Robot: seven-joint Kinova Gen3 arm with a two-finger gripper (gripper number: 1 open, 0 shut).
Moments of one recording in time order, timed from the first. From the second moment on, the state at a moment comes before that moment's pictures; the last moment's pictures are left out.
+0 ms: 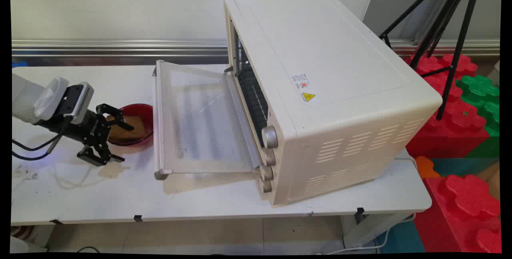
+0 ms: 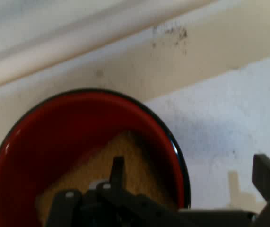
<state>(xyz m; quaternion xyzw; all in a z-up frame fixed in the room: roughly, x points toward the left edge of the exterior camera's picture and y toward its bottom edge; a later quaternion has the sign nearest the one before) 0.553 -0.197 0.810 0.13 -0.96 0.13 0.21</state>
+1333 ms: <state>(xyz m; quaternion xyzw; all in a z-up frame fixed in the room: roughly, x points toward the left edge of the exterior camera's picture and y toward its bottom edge) 0.541 -0.174 0.864 0.18 -0.95 0.09 0.25</state>
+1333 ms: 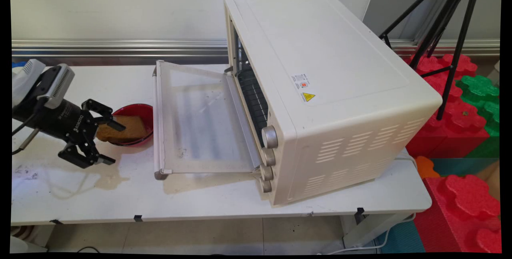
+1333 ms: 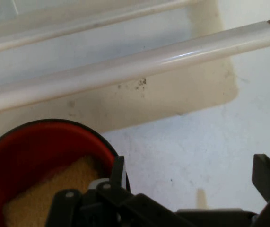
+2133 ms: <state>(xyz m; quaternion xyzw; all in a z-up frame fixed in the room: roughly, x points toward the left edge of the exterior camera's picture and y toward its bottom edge) 0.529 -0.188 0.846 0.20 -0.94 0.09 0.27</state>
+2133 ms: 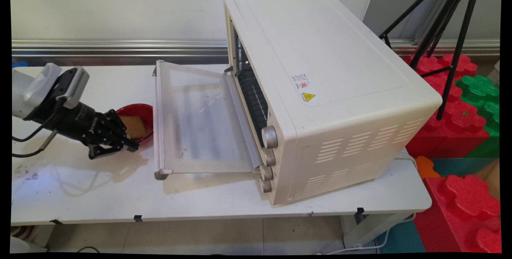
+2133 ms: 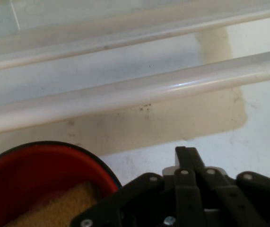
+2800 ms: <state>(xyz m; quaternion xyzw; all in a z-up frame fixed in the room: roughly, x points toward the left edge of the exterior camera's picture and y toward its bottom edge) 0.518 -0.204 0.831 0.22 -0.93 0.10 0.29</state>
